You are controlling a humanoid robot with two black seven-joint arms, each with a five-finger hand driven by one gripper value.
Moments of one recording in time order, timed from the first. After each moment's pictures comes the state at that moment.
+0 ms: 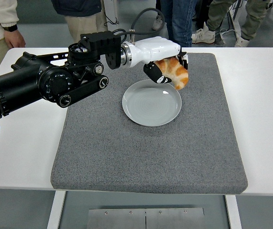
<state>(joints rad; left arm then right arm) -1.40 0.10 -0.01 -0.84 1.35 0.02 -0.25 -0.13 0.00 0.01 0.13 -0.10 0.02 0.41</state>
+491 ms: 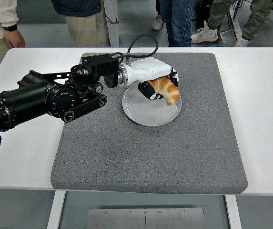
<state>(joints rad) -1.32 0.08 0.08 -0.78 1.33 0.09 -0.26 -0.13 0.00 0.01 0.13 -0.10 0.02 0.41</state>
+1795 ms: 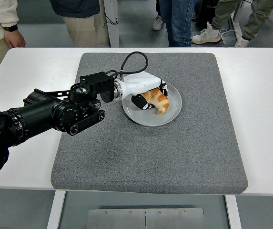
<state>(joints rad) -1.21 0.01 0.13 -0.64 1.32 0.17 -0.28 -0.13 0.00 0.01 0.13 -0.10 0.02 0.41</state>
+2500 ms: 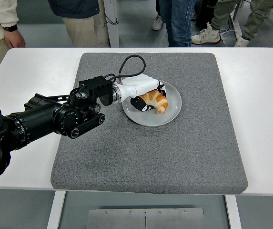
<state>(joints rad) -1.19 0.00 0.13 -0.61 1.33 0.18 -0.28 -0.13 0.00 0.01 0.13 -0.10 0.02 0.41</state>
